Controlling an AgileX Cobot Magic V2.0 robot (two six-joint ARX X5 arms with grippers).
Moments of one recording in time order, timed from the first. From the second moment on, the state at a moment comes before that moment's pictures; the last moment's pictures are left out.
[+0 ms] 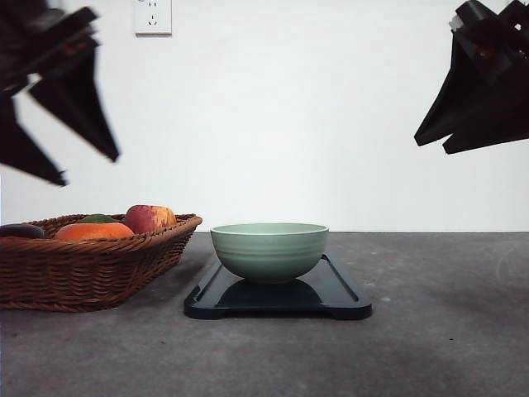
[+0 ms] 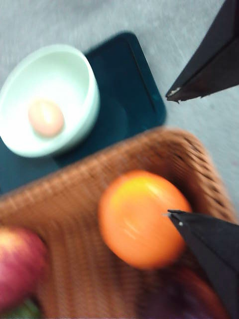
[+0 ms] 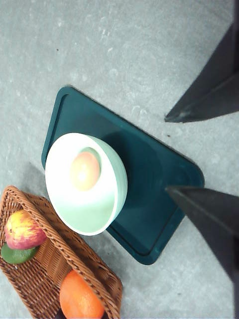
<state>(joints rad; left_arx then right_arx) -0.38 1.00 0.68 -0.42 0.19 -0.21 0.44 0.85 0.51 -0.15 -0.18 0.10</state>
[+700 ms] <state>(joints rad) -0.35 0.88 0.60 -0.47 0.19 -0.28 0.44 0.85 0.51 -0.21 -0.23 0.10</state>
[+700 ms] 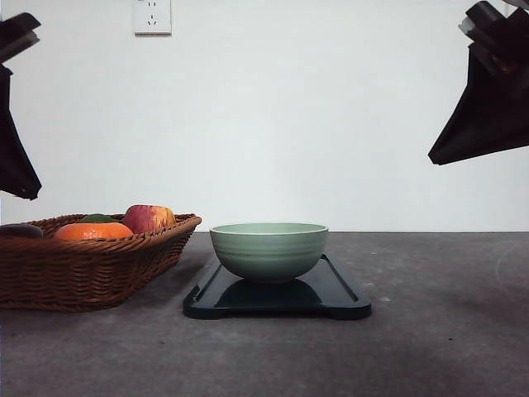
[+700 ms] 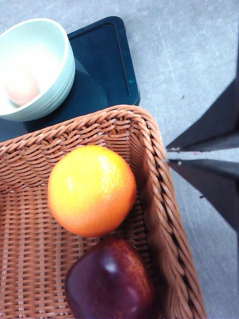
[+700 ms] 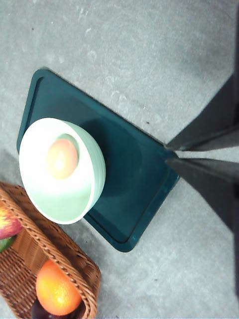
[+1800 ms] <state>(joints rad) -0.04 0.08 0.06 -0.16 0.11 -0.07 0.44 0.85 0.51 -0.21 -0.23 0.10</state>
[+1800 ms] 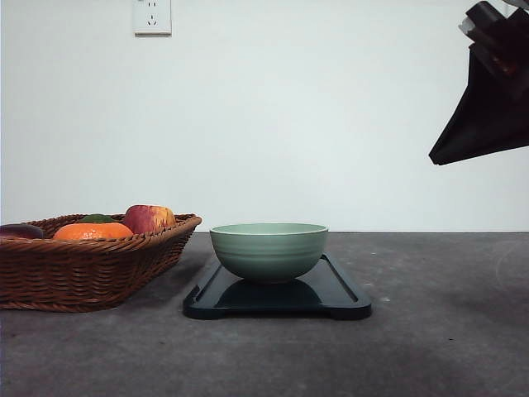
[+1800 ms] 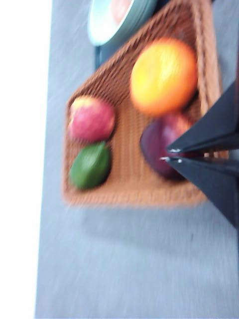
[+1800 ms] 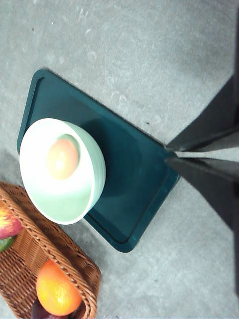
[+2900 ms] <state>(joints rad) -0.02 0.01 0.03 -0.15 0.07 -0.05 0.41 0.66 0.39 -0.08 -0.04 -0.03</state>
